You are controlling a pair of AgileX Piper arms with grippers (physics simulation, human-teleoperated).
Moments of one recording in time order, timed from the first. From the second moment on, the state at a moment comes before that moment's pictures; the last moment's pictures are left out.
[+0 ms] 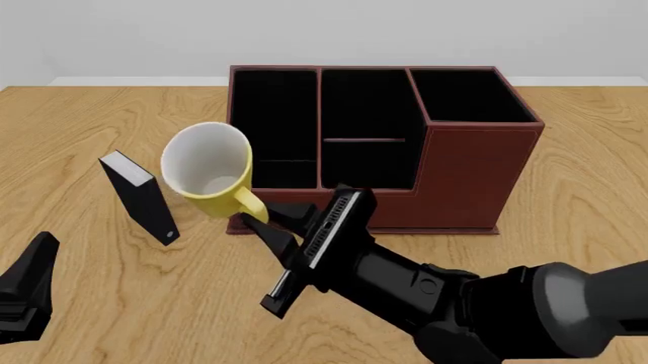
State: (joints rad) left arm 0.00 0.01 0.00 0.00 0.00; right arm 1.01 1.65 -0.60 -0.98 -0.28
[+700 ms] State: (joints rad) left arm 0.00 0.01 0.00 0.00 0.00; right arm 0.97 1.44 -0.54 -0.89 -0.32
